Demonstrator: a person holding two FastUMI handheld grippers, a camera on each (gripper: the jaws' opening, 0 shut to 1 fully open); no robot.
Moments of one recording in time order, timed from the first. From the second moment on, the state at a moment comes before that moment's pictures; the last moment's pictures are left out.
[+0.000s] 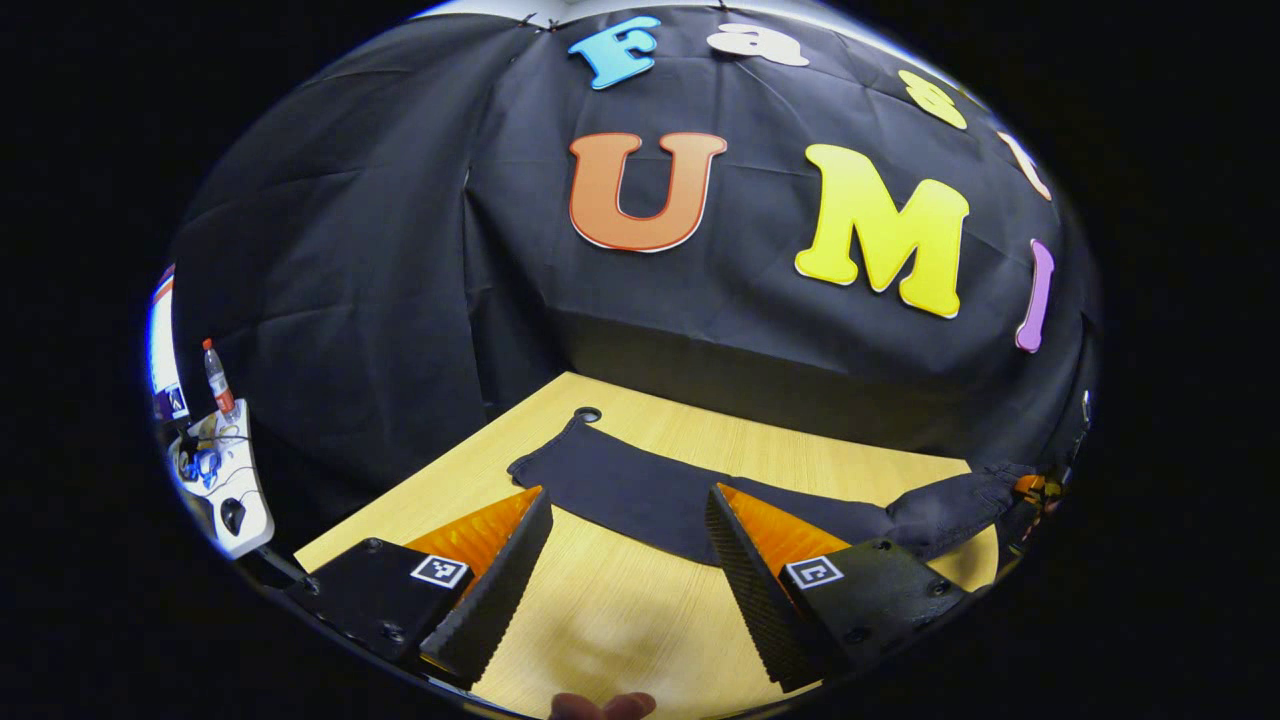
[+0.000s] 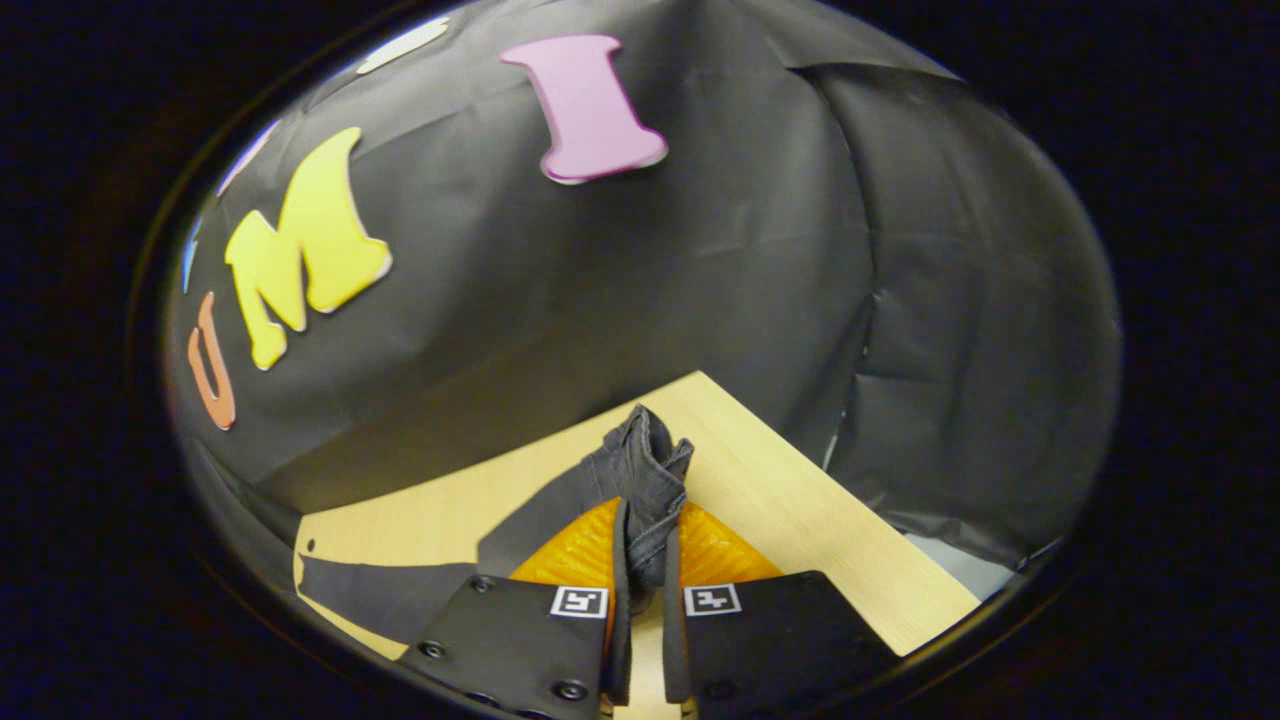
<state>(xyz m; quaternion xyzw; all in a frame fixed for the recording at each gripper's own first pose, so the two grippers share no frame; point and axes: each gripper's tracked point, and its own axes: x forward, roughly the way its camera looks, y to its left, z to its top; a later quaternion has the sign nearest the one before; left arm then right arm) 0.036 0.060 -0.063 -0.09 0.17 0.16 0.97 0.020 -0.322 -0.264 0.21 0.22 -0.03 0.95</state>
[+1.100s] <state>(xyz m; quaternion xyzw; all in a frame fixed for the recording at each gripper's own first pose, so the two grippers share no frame) -0.078 0.150 -0.067 -0.13 0.18 0.20 0.96 -0.109 0.116 -0.331 -0.02 0.28 0.27 0.92</state>
